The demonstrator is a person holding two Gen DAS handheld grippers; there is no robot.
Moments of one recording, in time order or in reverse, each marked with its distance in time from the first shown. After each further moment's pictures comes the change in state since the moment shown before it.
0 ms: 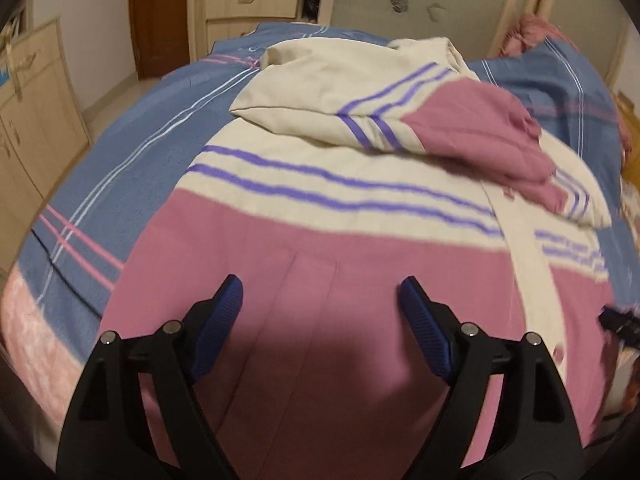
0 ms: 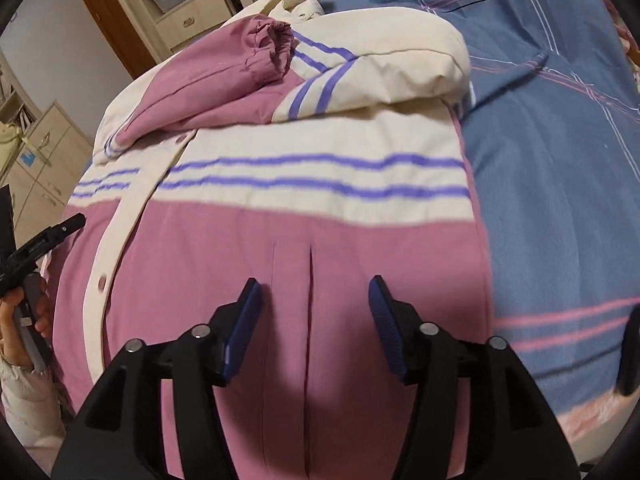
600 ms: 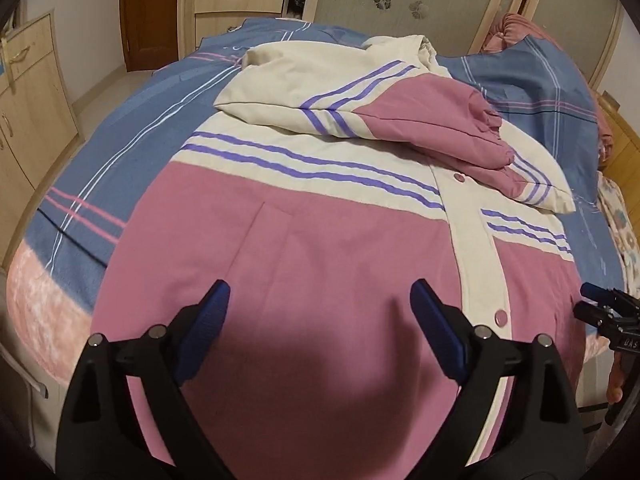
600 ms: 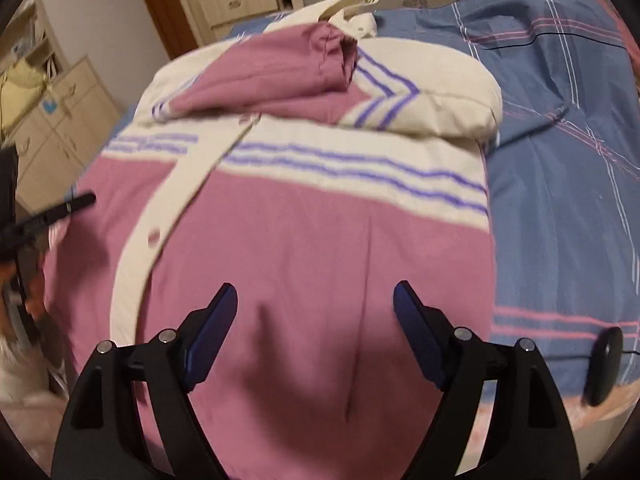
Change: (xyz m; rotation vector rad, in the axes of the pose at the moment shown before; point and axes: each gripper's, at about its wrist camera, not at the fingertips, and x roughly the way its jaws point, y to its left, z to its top) left arm -0.031 -0.018 -0.002 -0.034 0.042 -0.063; right arm -0.013 0.047 0.011 -0.146 -0.011 0.017
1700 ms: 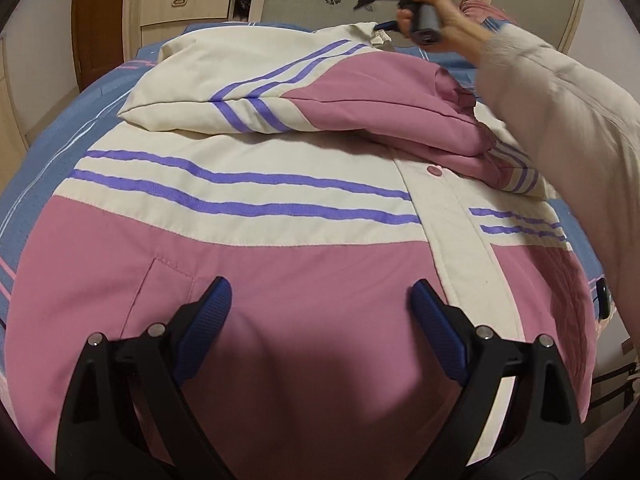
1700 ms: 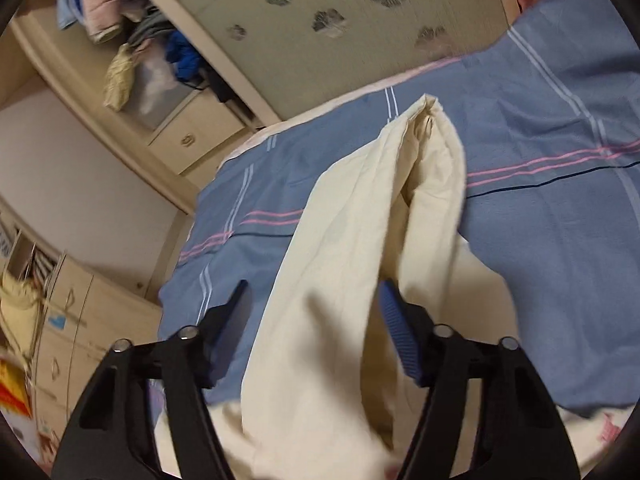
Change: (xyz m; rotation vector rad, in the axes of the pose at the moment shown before) left arm 0.064 -0.024 0.013 0.098 -0.043 -0.161; right arm 0.219 -0.037 0.485 0.394 -0.168 0.169
